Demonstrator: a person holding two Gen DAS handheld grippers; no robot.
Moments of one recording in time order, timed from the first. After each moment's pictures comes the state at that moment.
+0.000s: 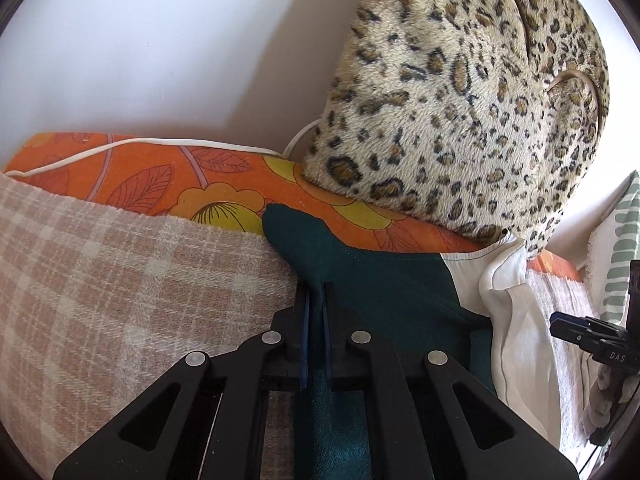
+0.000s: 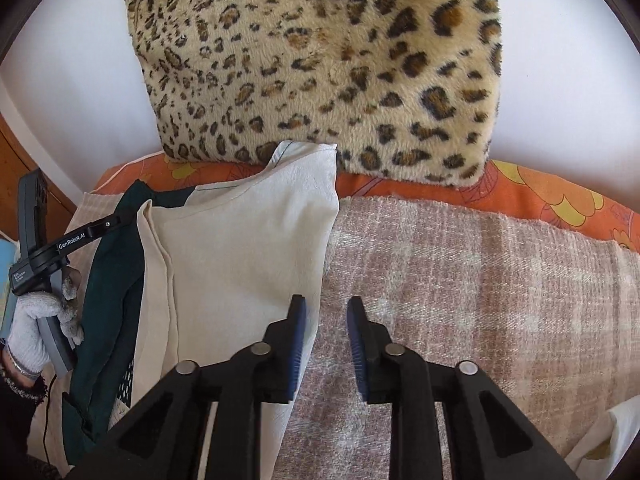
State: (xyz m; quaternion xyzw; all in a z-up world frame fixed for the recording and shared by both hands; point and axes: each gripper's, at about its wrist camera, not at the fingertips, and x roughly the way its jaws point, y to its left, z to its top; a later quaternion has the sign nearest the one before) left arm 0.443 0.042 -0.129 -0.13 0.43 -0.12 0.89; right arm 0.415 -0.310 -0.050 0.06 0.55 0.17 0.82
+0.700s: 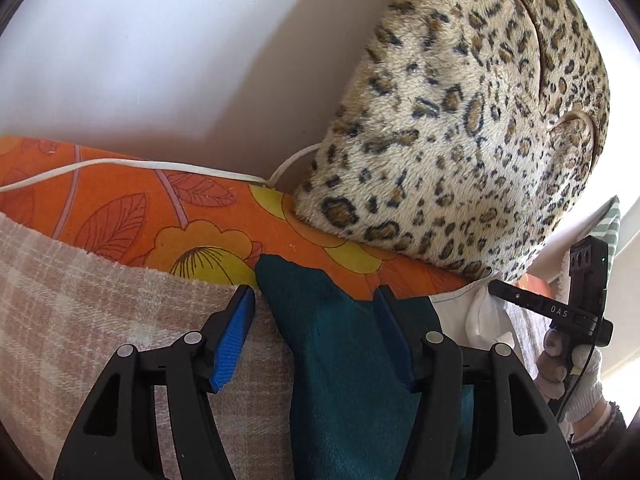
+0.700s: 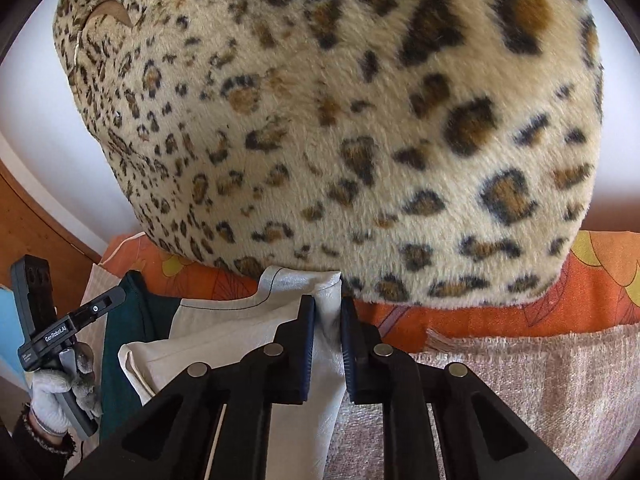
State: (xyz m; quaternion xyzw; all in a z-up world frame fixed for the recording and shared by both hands) left arm 0.477 0.071 -0.125 -0.19 0.43 -0.17 0.87; right arm 0.507 -0.305 -0.079 0.13 0.53 0.18 0.82
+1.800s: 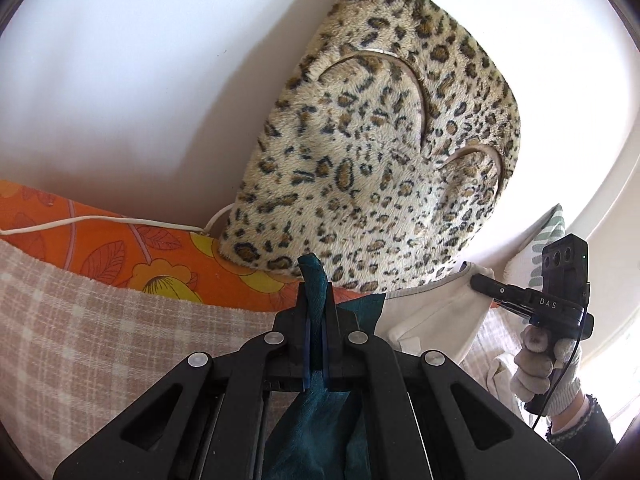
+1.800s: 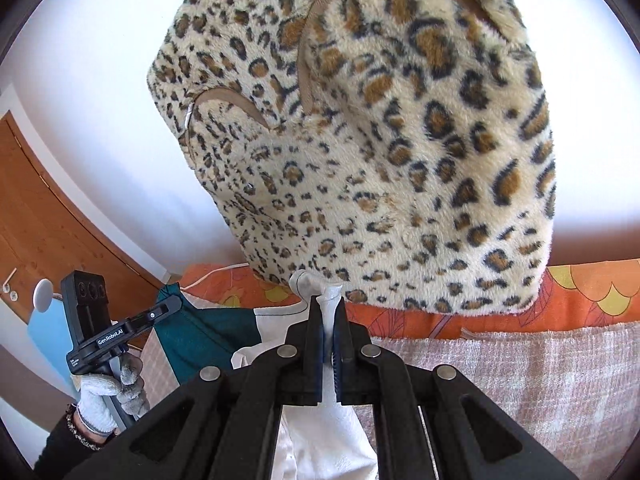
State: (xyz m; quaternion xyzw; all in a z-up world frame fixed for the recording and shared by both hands) left arm 0.425 0.057 -0.035 -0.20 0.37 -0.23 0.88; right arm 0.474 -0.338 0.035 0.19 0.46 0.25 0.83
